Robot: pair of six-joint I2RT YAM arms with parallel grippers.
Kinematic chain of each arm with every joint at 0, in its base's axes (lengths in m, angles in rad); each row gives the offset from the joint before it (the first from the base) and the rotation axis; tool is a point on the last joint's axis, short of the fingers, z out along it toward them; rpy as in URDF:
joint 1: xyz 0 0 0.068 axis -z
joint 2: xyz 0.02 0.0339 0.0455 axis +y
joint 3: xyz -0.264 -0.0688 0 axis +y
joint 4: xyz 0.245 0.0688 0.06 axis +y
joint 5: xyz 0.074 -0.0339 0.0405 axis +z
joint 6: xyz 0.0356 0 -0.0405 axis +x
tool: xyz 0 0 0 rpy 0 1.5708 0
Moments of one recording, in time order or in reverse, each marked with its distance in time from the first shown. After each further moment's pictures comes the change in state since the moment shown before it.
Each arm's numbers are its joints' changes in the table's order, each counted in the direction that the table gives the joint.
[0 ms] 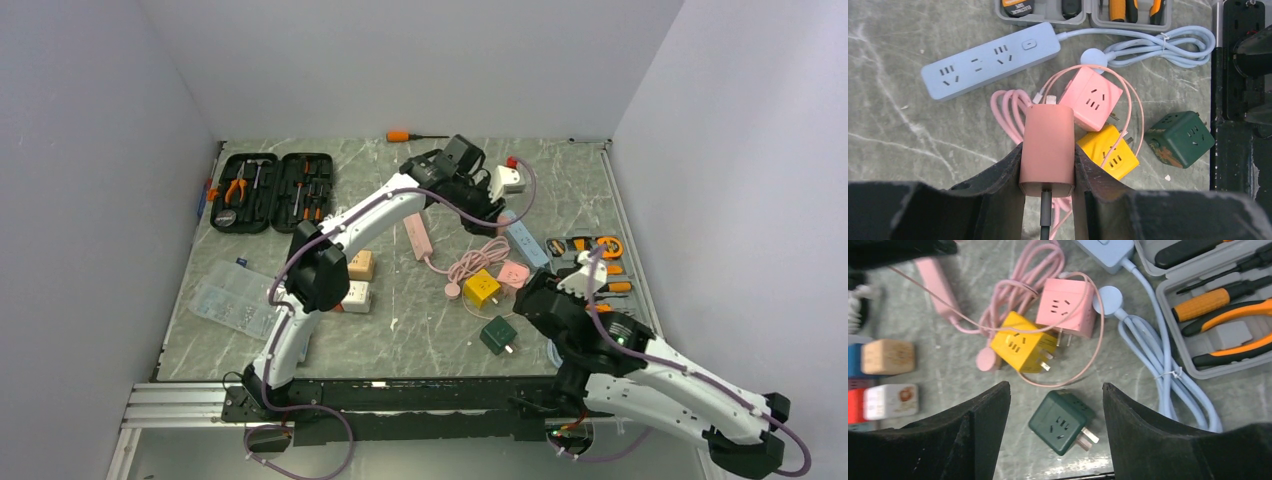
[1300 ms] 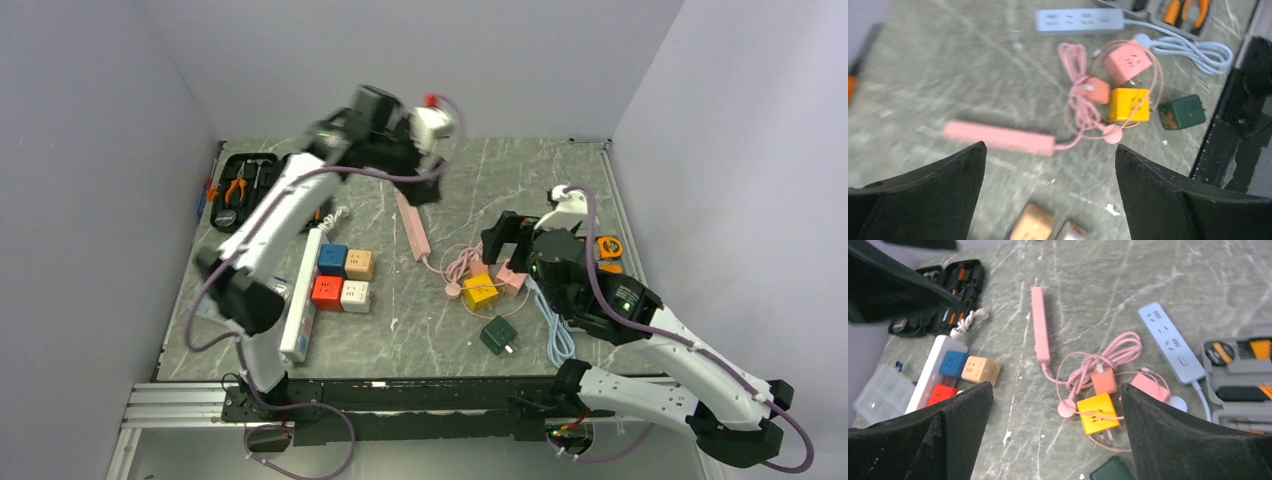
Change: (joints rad) left arm -0.126 -0.333 0.101 0.178 0.188 -0.098; right arm 0.063 0.197 -0.386 -0.342 0.087 -0.559
